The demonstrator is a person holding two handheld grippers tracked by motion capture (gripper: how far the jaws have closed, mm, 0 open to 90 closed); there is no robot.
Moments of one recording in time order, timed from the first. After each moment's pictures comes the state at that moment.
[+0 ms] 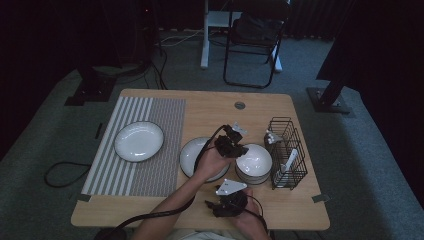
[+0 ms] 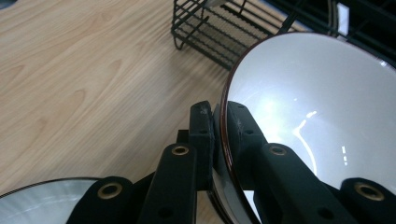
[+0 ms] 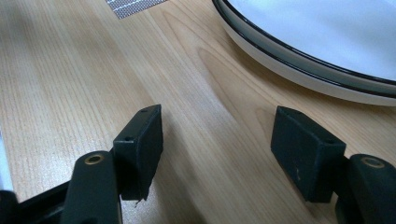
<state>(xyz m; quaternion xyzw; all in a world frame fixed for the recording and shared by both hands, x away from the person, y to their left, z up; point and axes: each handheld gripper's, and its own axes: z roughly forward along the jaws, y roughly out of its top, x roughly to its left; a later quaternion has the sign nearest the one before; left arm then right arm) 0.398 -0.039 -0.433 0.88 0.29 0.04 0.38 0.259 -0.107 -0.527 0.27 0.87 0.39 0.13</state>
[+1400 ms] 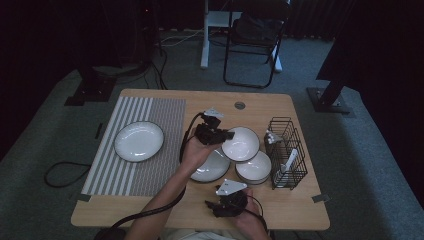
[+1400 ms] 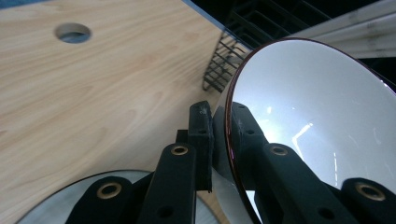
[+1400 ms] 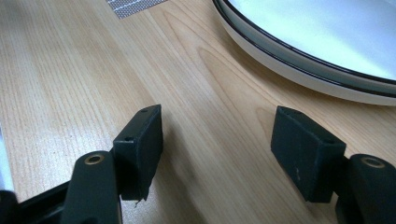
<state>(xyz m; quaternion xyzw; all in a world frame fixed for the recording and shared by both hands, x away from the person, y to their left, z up) 0.411 0.029 -0.396 0.82 0.35 0.04 0.46 0.259 -0.107 -0.526 0.27 0.87 0.39 0.13</state>
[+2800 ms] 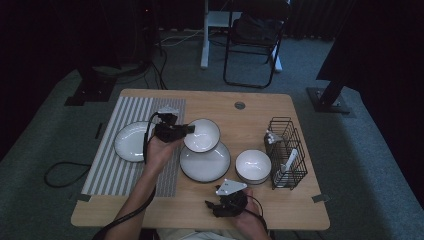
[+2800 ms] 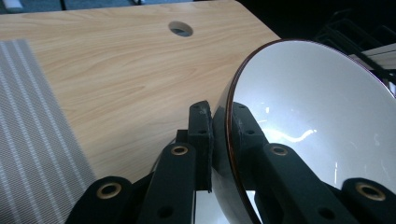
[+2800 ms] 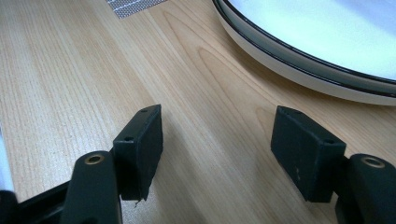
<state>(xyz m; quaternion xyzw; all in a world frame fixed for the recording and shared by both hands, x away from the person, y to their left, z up) 0.414 0.140 -0.404 0.77 0.44 0.08 0.46 0.259 -0.107 -0.526 0.27 0.87 0.39 0.13</state>
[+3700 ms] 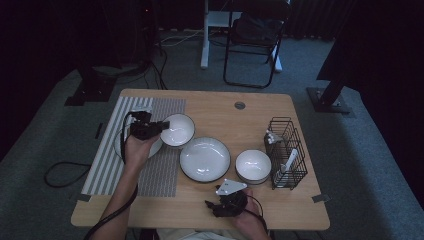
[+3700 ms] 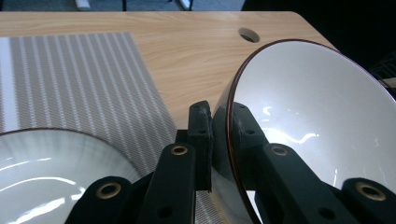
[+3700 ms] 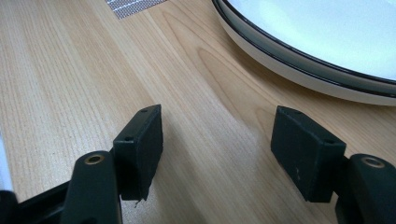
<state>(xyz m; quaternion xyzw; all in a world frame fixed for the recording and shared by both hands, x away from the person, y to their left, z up) 0.421 0.208 -0.411 0.73 0.50 0.13 0.44 0.259 -0.107 -0.526 0.27 0.87 0.39 0.13</state>
